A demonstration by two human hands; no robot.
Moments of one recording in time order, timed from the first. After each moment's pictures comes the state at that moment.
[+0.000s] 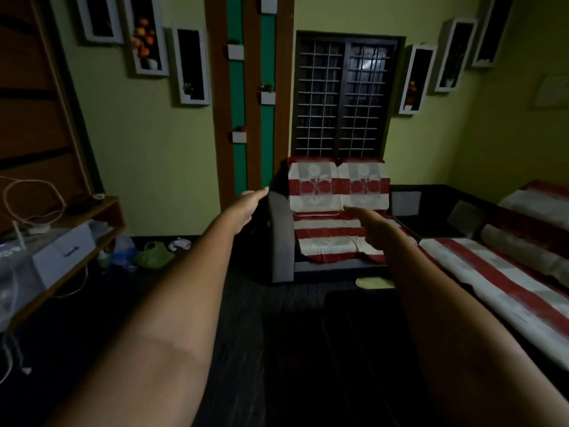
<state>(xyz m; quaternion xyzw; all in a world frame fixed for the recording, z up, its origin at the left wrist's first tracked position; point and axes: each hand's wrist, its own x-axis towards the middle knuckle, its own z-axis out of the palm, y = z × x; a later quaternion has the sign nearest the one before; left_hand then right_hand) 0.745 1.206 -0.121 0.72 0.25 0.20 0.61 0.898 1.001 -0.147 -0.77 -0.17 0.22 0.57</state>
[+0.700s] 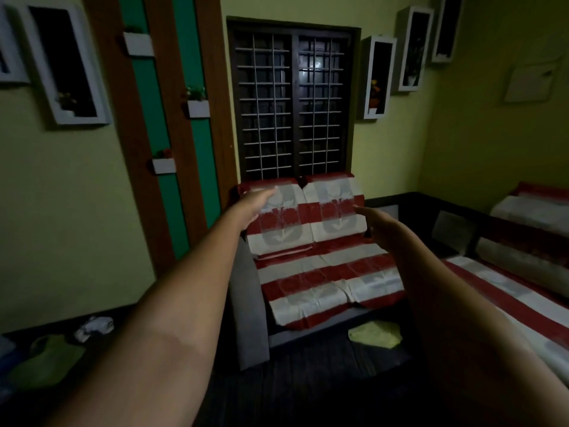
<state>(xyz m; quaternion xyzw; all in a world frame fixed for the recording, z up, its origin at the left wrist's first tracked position) 1.288 1.449 -0.073 0.78 0.15 0.11 0.60 1.455 1.212 -0.155 -0.76 -0.09 0.16 0.62</state>
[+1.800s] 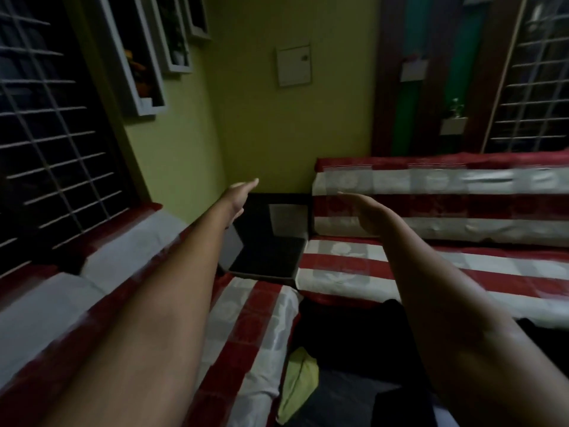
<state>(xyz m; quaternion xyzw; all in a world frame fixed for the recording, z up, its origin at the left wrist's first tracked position) 2.031 1.381 -0.094 0.77 -0.19 -0.16 0.59 1.917 1.112 -0.175 -0.73 0.23 -0.14 0.62</state>
